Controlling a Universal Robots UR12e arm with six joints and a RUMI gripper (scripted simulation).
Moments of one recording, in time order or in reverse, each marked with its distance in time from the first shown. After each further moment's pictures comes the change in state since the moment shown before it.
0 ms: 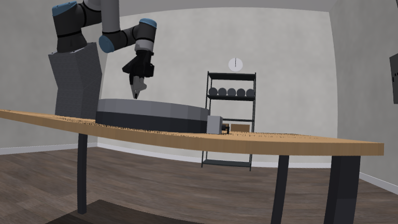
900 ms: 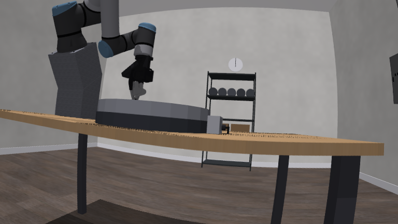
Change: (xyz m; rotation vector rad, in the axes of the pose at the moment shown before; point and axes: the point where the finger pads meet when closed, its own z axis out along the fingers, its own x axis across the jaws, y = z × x) arm 0.000 0.000 0.024 0.000 0.000 0.000
